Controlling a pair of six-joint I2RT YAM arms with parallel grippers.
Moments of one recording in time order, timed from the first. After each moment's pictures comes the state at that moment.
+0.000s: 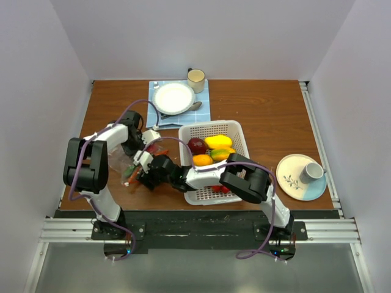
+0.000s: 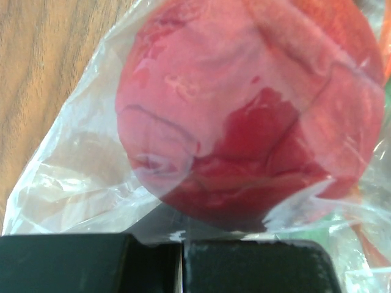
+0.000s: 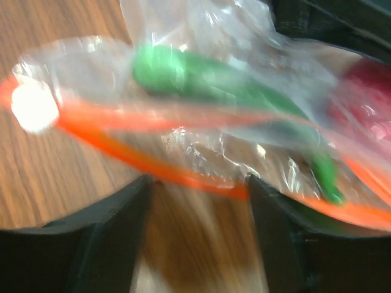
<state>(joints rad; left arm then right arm) -0.12 1.77 1.05 -0.66 0.01 0.95 1.17 2.18 1.33 0.37 0.06 -0.01</state>
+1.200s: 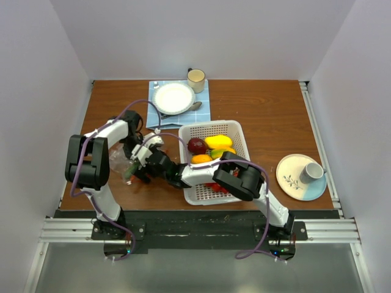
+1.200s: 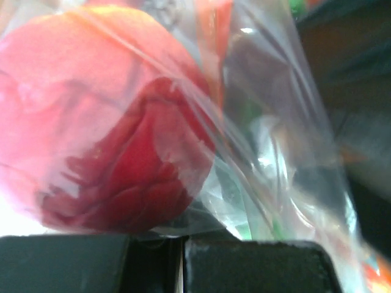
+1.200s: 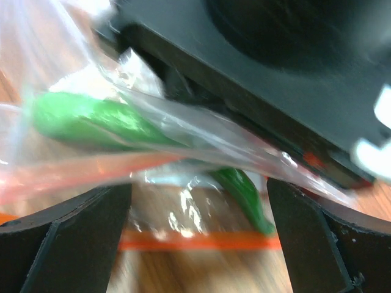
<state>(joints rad) -0.11 1.81 1.12 -0.87 0.14 1.02 1.15 2.26 1.41 0.43 0.22 -0.10</state>
